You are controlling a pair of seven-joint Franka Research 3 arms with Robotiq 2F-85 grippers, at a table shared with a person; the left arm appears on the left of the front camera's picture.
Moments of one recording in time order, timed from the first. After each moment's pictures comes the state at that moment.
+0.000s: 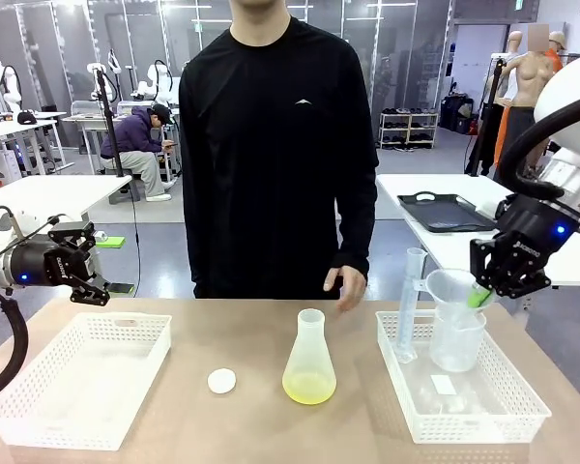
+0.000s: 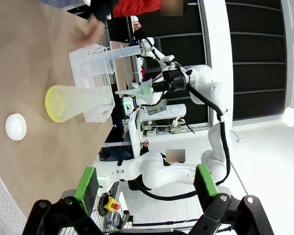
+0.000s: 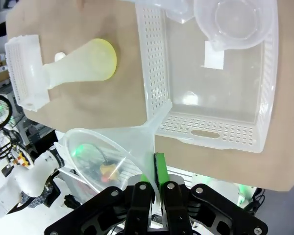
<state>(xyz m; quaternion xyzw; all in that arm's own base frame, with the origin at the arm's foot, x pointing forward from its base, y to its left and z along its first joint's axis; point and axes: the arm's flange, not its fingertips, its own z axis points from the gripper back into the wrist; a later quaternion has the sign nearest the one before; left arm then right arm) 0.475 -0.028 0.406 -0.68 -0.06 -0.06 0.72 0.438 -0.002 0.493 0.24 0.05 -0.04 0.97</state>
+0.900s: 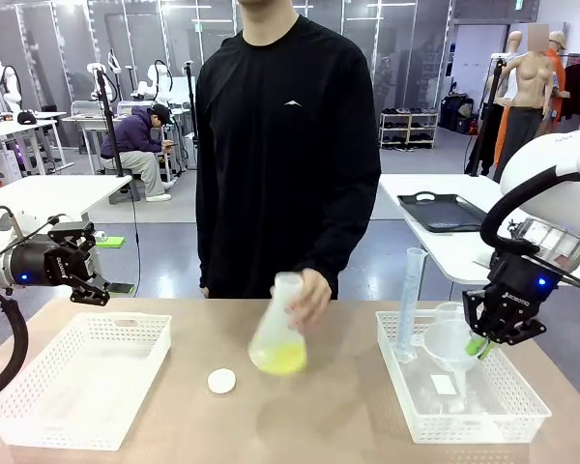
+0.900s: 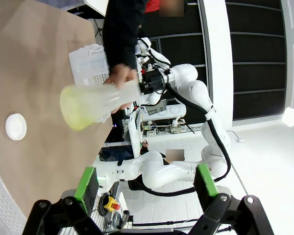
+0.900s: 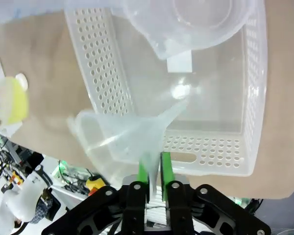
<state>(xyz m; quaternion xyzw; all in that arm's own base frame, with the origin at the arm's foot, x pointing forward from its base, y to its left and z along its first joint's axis) 0.475 -0.028 0.406 -0.68 -0.06 -0.06 0.72 0.445 -0.006 0.415 0.19 0.07 -0.08 0.98</state>
